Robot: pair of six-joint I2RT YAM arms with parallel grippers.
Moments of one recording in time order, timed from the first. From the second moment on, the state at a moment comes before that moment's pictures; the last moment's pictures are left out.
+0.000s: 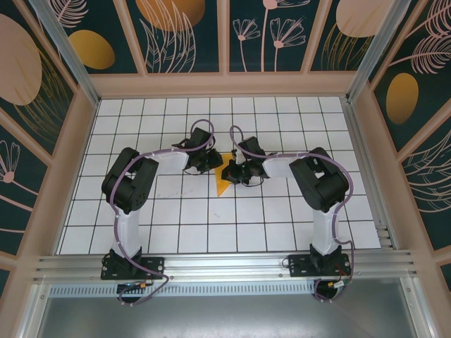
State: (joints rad) left arm -0.53 2.02 1.21 -0.15 0.25 -0.81; right arm 0.60 1.98 1.06 -0.03 -0.60 0.80
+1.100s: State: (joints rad) left arm -0.42 1.78 1.04 -0.11 0.18 -0.89; right arm 0.60 1.99 1.09 -0.04 -0.63 0.78
